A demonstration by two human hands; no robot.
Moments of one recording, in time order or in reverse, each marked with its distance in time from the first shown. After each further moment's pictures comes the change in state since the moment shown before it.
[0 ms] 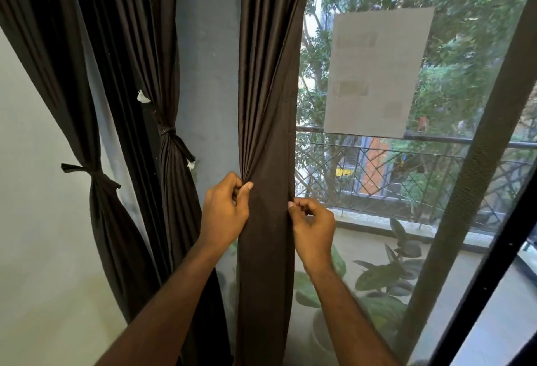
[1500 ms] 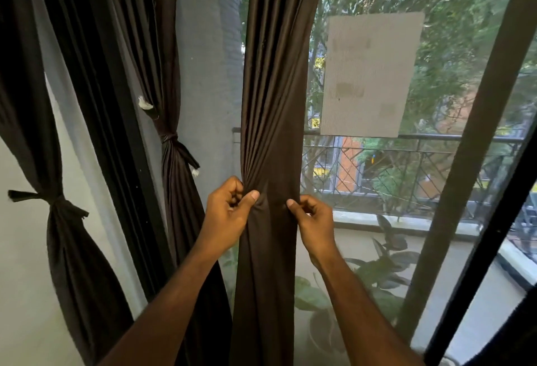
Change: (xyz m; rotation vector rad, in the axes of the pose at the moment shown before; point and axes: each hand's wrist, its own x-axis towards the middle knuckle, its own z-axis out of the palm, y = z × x) left_hand 0.019 -0.035 -0.007 -0.417 -0.192 -0.100; right_hand 0.024 0.014 0.029 0.134 -0.119 0.153
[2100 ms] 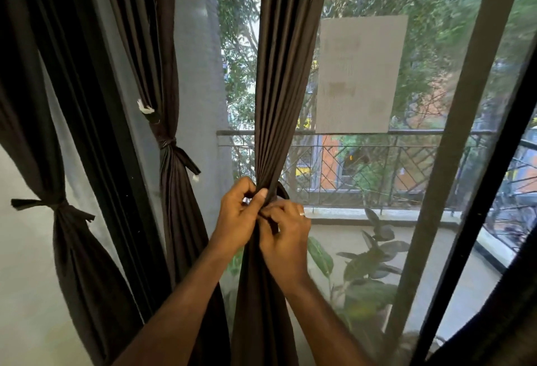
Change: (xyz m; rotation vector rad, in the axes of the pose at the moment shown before) left_hand 0.005 -0.010 -0.006 -0.136 -0.160 0.052; right_hand -0.068 -0.012 0.075 -0.486 0.168 -0.531
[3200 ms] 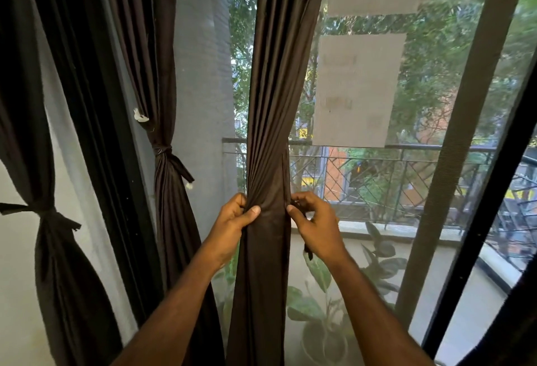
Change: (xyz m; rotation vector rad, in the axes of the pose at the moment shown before) left_hand -0.004 -0.002 0.014 -0.393 -0.034 -0.428; right_hand 0.066 0.060 -0.067 0.079 -0.251 0.220
